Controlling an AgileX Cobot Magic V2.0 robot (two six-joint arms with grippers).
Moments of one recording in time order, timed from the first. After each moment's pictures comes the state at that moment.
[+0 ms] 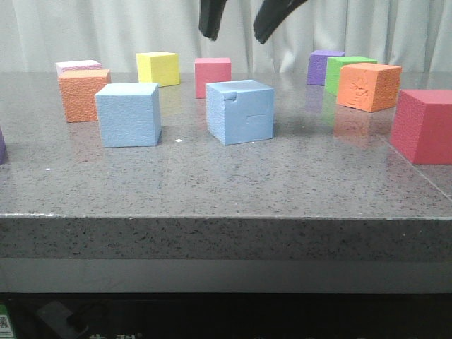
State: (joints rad) left arm 0.06 0.59 -0.64 -0.06 0.36 -0.03; right arm 0.48 1.99 -2.09 0.16 1.21 0.08
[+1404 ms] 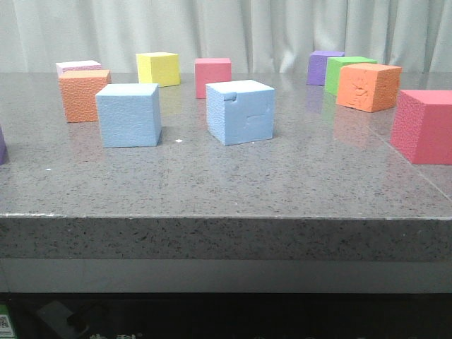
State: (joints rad) left arm 0.06 0.59 -0.64 -0.06 0.36 -0.03; right arm 0.06 0.87 -0.85 0.16 0.62 -0.07
